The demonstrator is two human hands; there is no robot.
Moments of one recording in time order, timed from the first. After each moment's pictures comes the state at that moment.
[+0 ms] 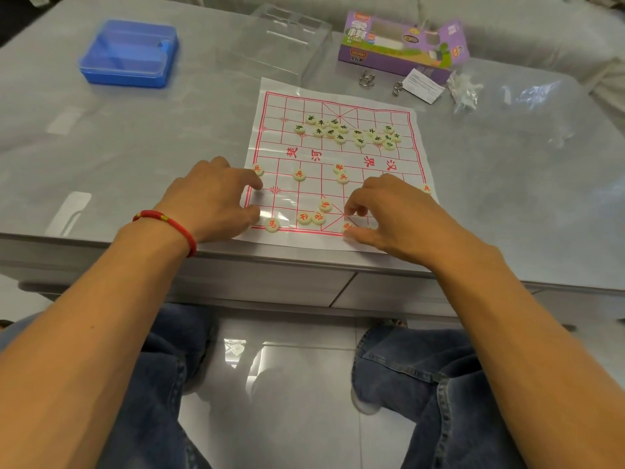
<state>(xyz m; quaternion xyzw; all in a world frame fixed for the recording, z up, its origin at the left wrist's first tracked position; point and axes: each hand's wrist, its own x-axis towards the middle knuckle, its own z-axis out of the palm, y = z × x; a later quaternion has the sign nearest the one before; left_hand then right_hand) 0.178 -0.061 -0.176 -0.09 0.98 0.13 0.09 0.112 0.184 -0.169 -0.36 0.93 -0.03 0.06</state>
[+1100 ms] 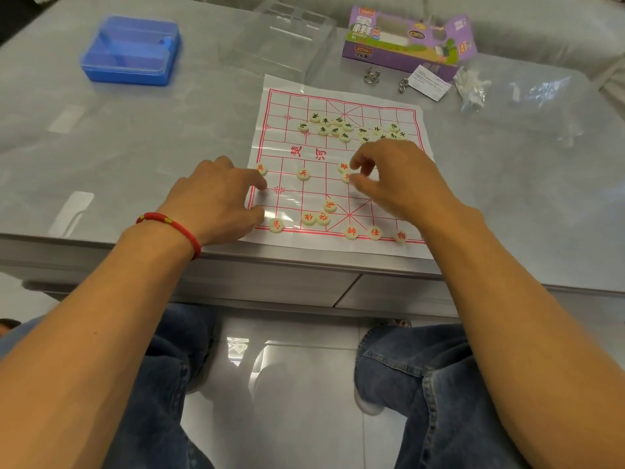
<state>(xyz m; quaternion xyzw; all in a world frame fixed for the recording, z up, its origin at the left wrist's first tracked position) 0.175 -0.062 -0.181 -0.09 0.98 0.12 0.09 0.062 0.162 -0.175 -0.28 0.95 -0.12 0.00</state>
